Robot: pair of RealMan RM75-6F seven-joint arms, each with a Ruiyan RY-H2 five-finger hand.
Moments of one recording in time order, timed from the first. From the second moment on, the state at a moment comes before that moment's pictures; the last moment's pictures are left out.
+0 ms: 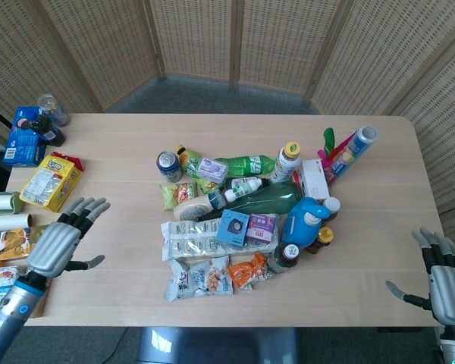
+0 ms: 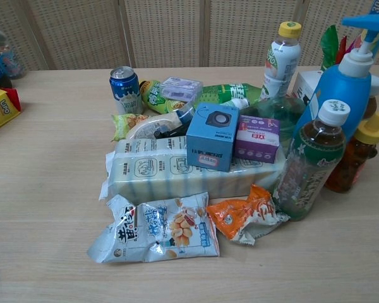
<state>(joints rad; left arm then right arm) -0.31 -1.11 -0.07 -1.77 1.63 1.22 -0.05 -0.01 -1.08 0.04 -1.77 -1.48 1.56 -0.06</state>
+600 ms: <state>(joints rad) -0.67 -1.41 -0.18 -1.58 1.51 0.86 -0.13 -0.05 -1.06 0.06 -1.81 -1.43 1.58 -0.11</state>
